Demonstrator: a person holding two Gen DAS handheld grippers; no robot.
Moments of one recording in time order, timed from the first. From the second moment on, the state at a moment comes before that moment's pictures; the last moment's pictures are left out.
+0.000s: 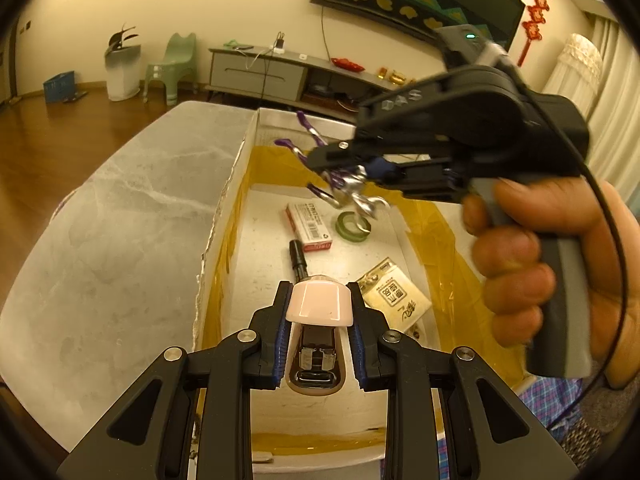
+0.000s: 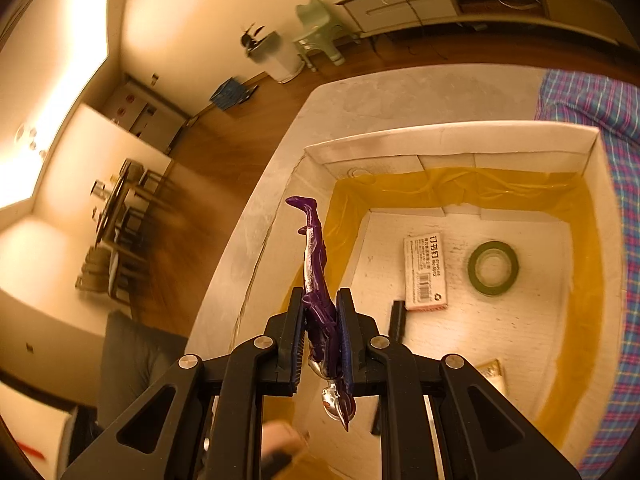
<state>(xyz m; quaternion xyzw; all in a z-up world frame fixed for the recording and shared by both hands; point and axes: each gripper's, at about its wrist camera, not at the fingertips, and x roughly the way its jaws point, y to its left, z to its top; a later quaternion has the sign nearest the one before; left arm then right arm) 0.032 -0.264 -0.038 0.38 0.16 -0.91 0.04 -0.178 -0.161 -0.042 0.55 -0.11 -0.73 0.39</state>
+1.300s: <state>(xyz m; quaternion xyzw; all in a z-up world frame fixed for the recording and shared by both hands) 0.041 -0.265 -0.007 0.36 0.18 -0.91 0.05 -0.169 -0.168 -0.061 0.58 -0.12 -0.71 0.38</state>
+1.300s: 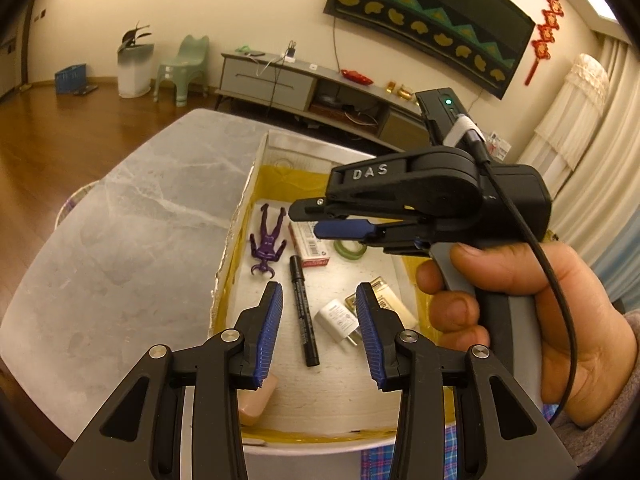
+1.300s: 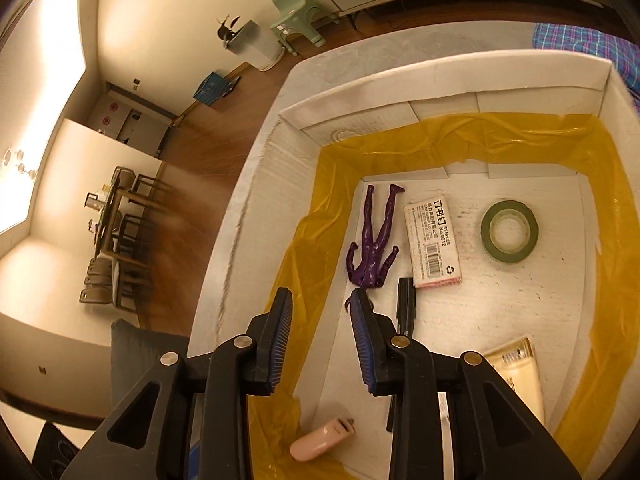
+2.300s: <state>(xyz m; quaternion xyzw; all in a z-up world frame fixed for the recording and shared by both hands) 0.026 -0.137 0.040 0.34 0.10 -0.94 -0.03 -0.121 0.013 0.029 0.44 -0.12 -0.76 0.46</state>
